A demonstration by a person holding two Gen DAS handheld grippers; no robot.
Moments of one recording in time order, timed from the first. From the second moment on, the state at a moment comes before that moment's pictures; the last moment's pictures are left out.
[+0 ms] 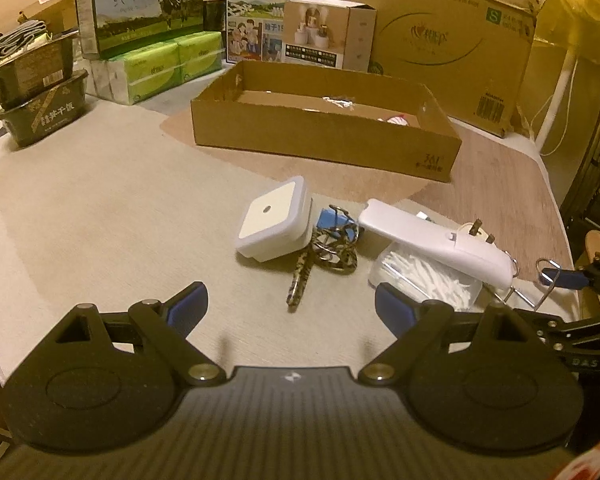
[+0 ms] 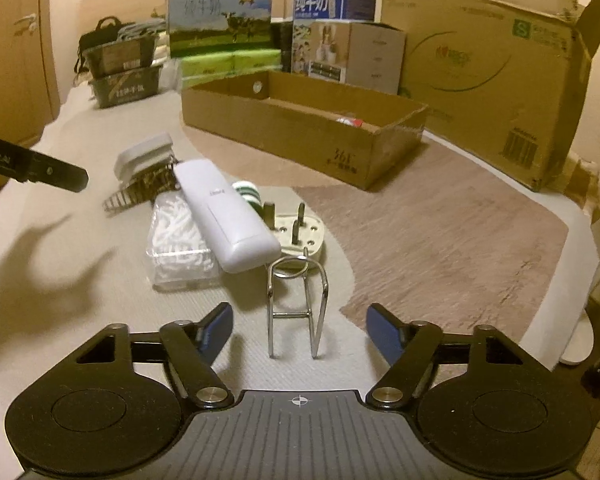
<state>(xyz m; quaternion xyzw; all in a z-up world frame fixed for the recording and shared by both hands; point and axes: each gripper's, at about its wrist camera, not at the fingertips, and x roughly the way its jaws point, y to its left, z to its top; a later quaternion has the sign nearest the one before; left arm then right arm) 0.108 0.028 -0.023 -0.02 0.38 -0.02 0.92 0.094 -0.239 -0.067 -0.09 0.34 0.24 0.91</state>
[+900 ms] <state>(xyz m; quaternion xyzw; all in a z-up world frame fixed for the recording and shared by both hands) 0.114 0.018 -0.047 -0.01 0.40 -0.04 0.92 0.088 -0.245 -0.070 -0.06 0.35 0.23 0.90</state>
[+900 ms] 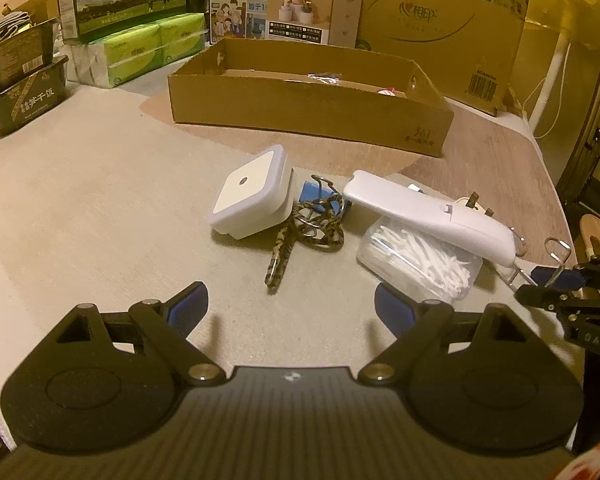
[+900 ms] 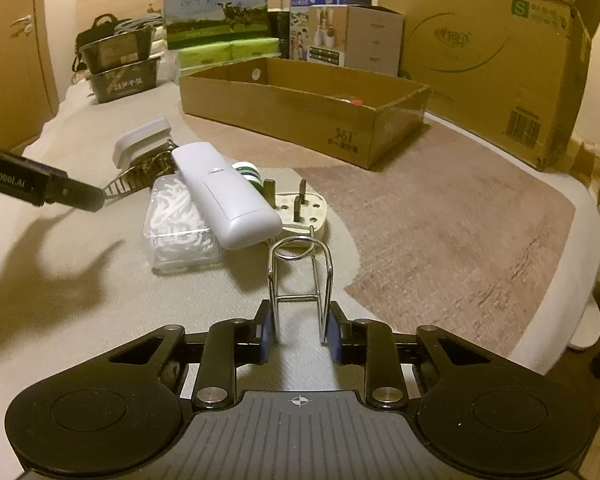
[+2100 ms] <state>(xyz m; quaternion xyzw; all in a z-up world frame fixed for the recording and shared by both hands) 0.180 0.016 -0.066 -0.05 0.39 -0.05 0.92 0.108 -0.258 -0.043 -0.03 0.33 0.18 0.92</state>
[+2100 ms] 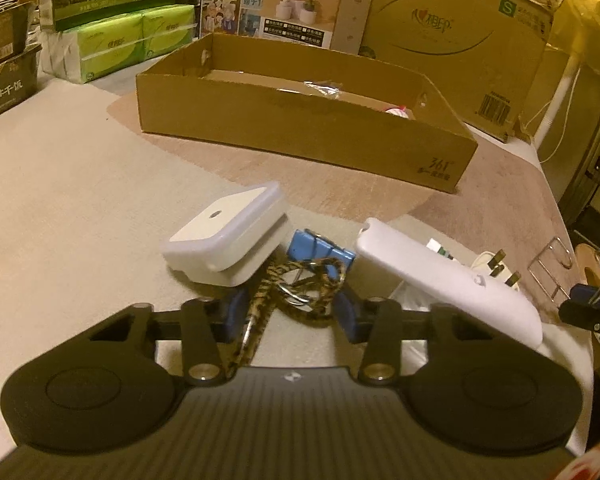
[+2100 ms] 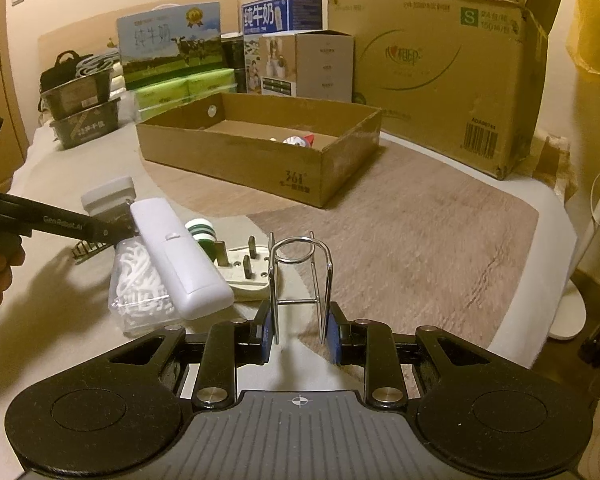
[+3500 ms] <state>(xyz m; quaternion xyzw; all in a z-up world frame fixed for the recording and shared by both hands) 0.105 0.037 -0.046 -0.04 0.42 -0.06 0.91 0.092 -0.230 -0.002 -0.02 0.29 0.21 0.93</state>
